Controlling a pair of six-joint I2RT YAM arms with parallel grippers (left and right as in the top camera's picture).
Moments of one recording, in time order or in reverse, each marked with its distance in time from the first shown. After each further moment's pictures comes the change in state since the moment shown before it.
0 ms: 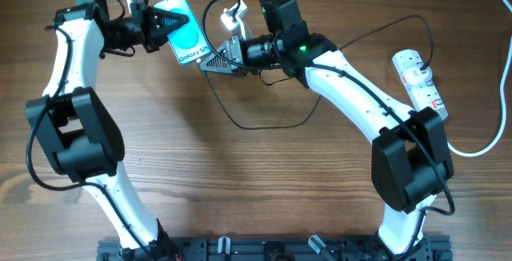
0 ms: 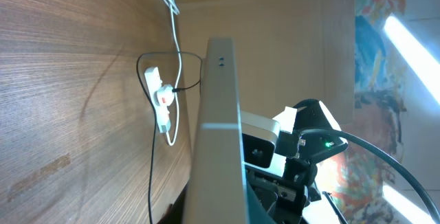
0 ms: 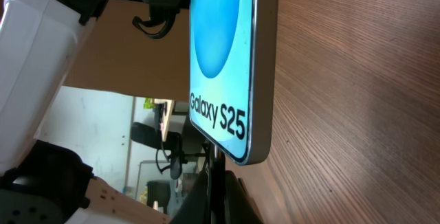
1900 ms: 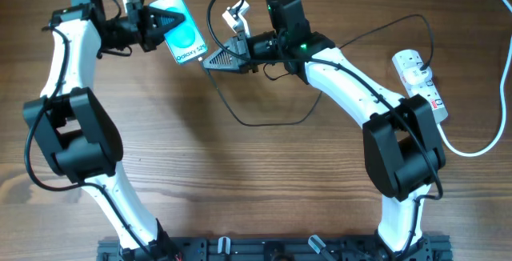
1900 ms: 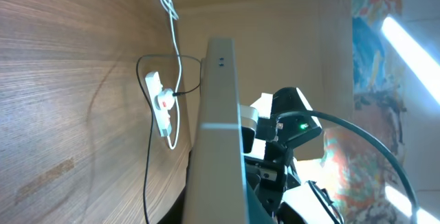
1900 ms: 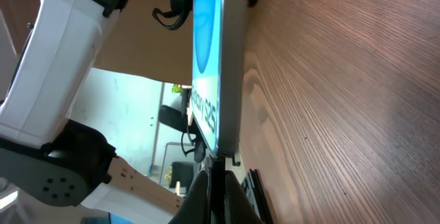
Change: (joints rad) left arm 0.015 0.000 0.000 0.024 0.008 -0.002; right arm -0.034 0.077 -0.006 0.163 -0.173 0.060
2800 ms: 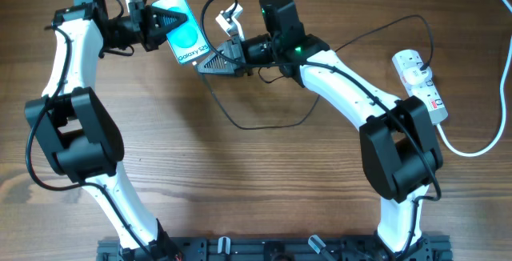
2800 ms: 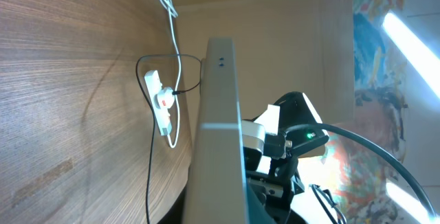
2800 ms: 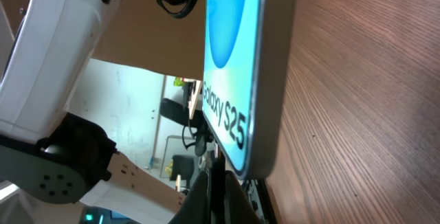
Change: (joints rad) left arm -0.009 0.000 0.000 0.006 0.000 -0.002; right arm 0.028 0.000 0.000 0.015 -0.003 0.006
